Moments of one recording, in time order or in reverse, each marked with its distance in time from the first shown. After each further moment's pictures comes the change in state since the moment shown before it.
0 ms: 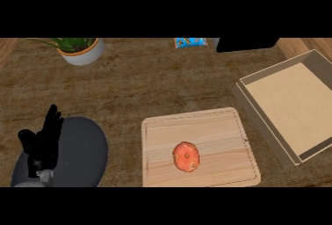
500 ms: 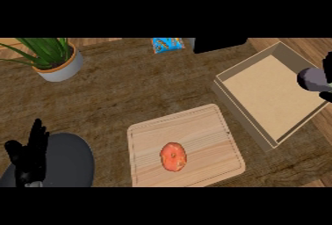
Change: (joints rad) left arm 0.067 0.013 0.065 0.053 0.029 0.031 -0.028; right arm -0.369 0.247 0.272 -0.064 0.210 0.057 0.215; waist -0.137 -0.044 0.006
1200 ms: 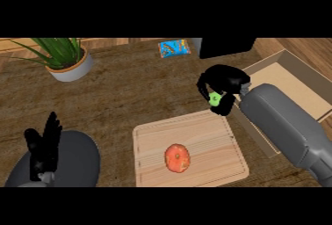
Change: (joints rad) left arm -0.074 -0.015 -0.049 0.054 -0.027 -0.006 0.042; right arm -0.259 0.612 0.356 0.247 0.242 0.050 0.596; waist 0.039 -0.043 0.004
